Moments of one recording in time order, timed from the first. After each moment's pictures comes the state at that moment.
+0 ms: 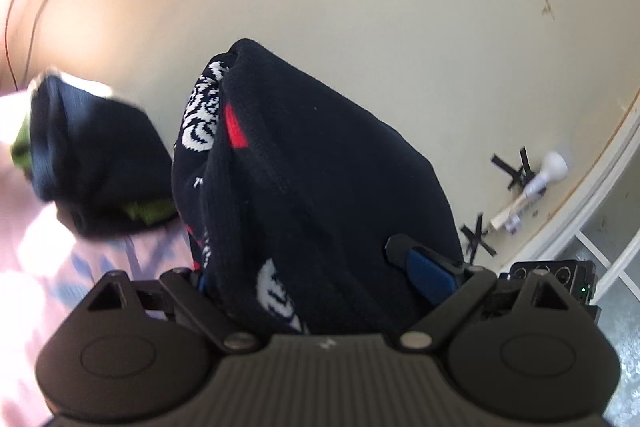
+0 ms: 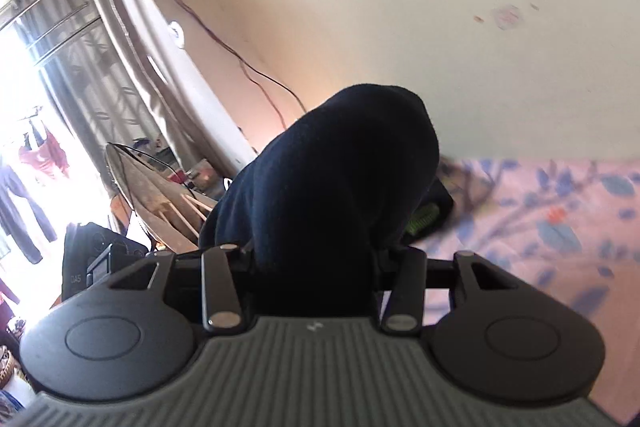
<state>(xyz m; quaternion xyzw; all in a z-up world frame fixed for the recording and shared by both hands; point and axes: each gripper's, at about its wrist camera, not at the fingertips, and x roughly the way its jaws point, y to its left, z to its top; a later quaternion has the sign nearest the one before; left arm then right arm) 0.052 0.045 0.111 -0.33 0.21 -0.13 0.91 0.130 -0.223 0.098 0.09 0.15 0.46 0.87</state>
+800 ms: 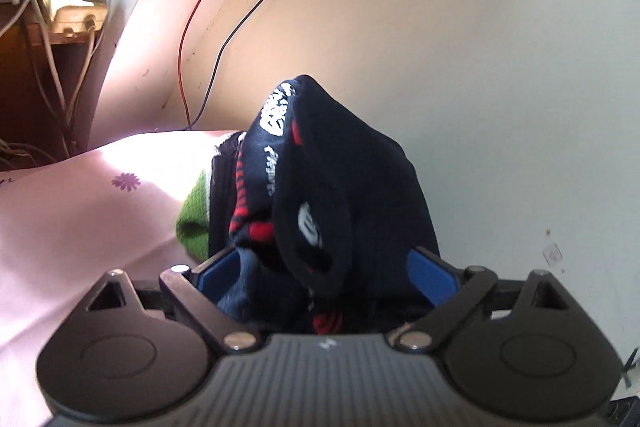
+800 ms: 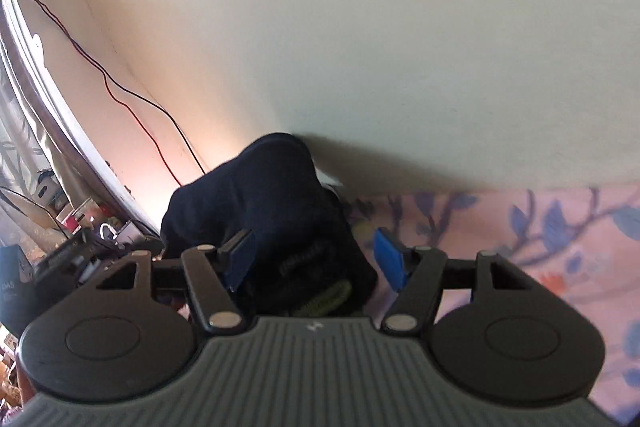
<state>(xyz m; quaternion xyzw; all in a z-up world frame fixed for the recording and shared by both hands) 0.105 0.114 0.043 -0.38 0.22 0.14 0.89 0.243 -0.206 0.048 0.11 0.17 0.32 0.93</state>
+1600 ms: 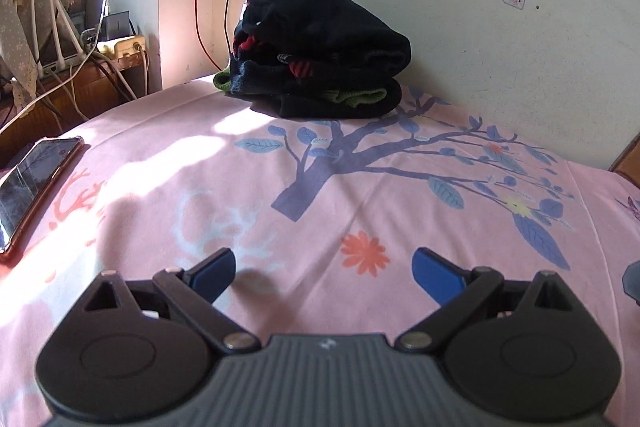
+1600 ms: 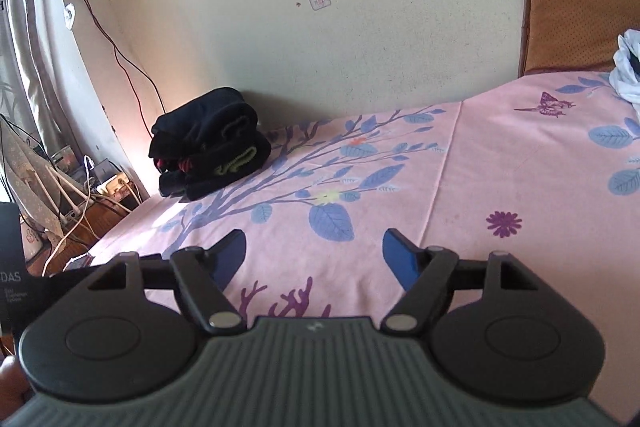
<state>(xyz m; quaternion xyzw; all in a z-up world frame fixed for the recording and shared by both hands) 0.005 -0.099 -0.011 -0.13 0.30 0.25 0.91 0.066 -0.311 -0.042 0.08 0.11 0.22 0.97</state>
